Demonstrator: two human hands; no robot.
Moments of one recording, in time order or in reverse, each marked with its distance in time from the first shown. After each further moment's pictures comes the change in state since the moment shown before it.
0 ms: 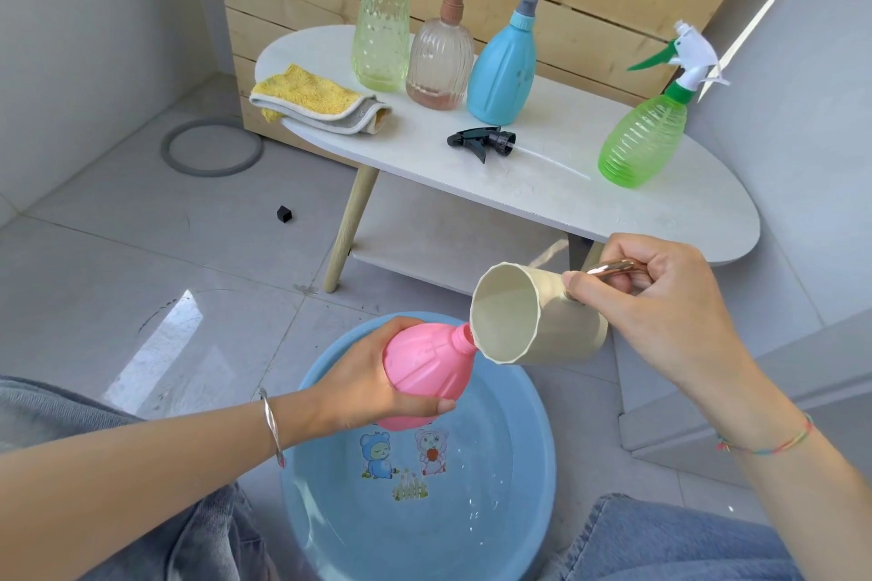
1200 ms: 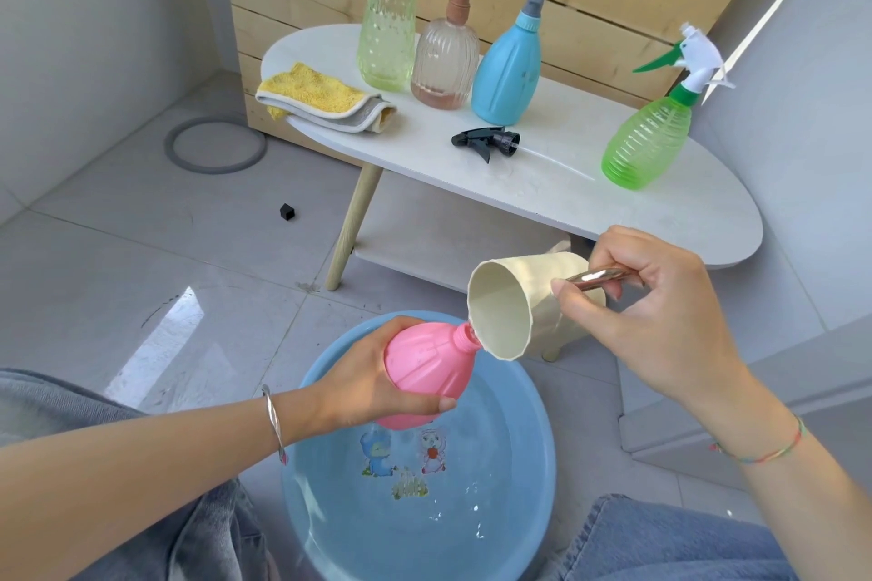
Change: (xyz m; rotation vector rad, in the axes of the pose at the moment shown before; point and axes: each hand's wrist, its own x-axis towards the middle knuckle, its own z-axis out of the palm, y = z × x) left_hand -0.001 -0.002 -0.001 -0.023 -0.013 -0.013; right_hand -0.002 0.003 0.004 -0.109 -0.010 -0.321
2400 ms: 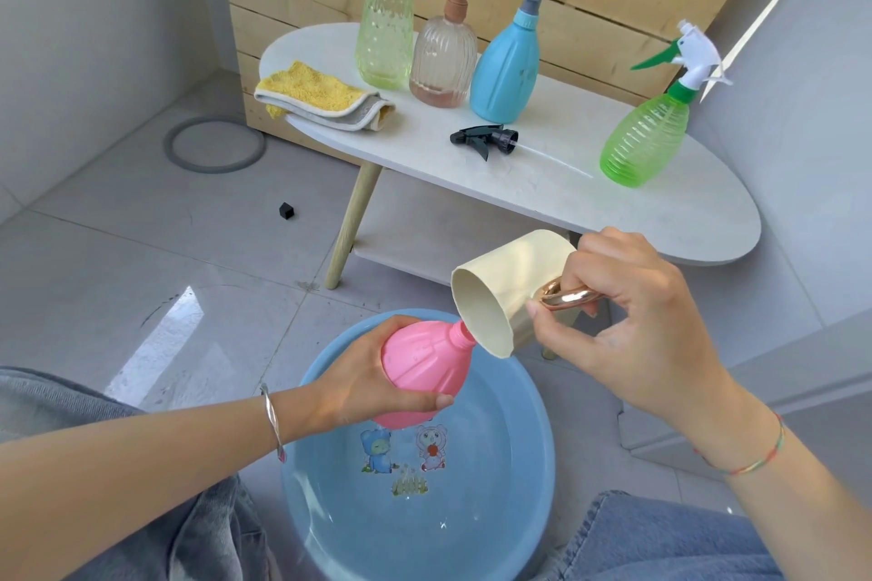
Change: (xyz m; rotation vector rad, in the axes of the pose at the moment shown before) left_hand -0.002 0.000 0.000 0.010 0.004 -0.019; right_hand -0.004 -0.008 0.008 -0.192 0.007 -0.300
